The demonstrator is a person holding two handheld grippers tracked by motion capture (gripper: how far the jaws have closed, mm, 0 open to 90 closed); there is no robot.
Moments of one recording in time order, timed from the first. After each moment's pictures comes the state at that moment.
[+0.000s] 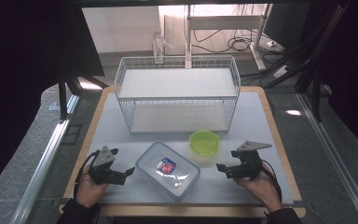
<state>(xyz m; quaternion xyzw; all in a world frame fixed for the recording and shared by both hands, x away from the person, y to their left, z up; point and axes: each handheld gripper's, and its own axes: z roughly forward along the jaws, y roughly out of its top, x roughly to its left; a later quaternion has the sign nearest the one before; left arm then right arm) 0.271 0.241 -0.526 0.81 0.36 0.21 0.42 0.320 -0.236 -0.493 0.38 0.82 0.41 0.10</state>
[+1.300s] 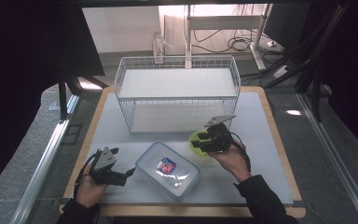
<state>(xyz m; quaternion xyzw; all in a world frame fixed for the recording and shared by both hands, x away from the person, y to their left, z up) 0.268 0.238 -0.526 0.81 0.34 0.24 0.41 0.378 -0.142 -0.453 0.29 0.86 0.40 0.08</state>
